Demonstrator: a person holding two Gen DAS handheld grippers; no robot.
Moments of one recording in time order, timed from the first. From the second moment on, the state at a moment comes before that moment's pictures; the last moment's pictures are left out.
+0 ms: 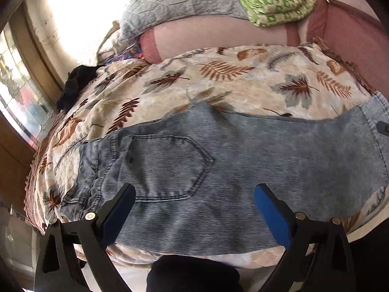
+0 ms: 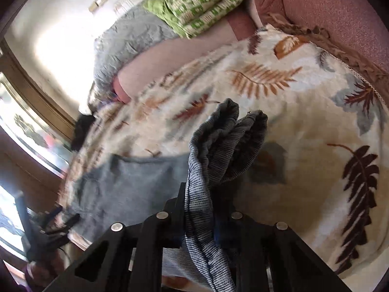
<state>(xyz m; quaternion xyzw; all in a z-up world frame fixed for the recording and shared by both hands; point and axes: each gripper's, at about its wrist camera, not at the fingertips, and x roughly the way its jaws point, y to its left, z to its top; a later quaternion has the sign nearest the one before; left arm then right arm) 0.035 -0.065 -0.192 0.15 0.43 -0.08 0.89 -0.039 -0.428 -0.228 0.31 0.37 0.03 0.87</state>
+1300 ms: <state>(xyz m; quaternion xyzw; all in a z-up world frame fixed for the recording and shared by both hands) 0.055 -0.095 -0.198 0.19 0.40 -0.09 0.89 0.002 -0.323 -0.268 0.39 0.42 0.14 0.81</state>
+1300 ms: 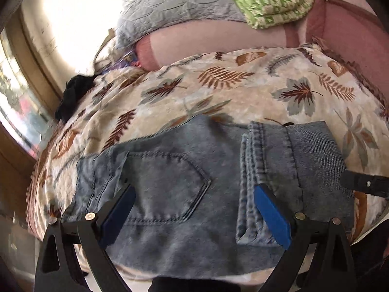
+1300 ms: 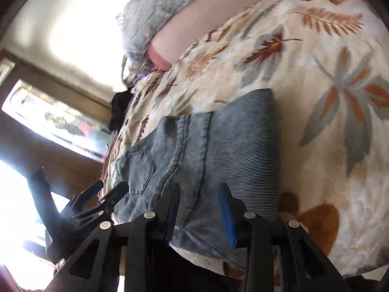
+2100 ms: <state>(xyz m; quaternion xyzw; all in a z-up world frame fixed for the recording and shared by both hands) 0.043 0.090 -0.211 0.10 0.43 0.07 0.89 0.005 -0.245 -0.228 0.28 0.35 0.21 0.87</state>
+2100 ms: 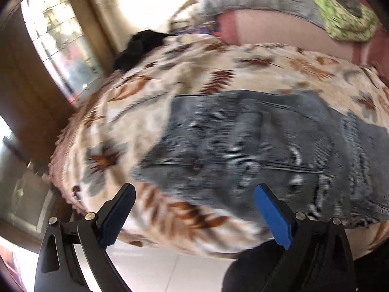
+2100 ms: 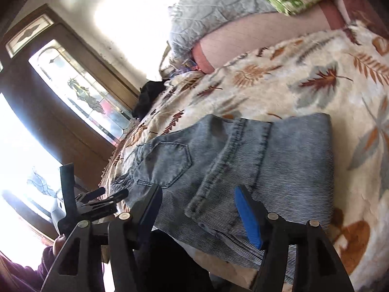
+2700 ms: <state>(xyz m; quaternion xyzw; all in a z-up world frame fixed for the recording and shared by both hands) 0.046 0.155 -0.208 0.07 0.41 0.15 0.89 0.006 -0.209 -0.218 0.22 0.32 0.17 0.91</state>
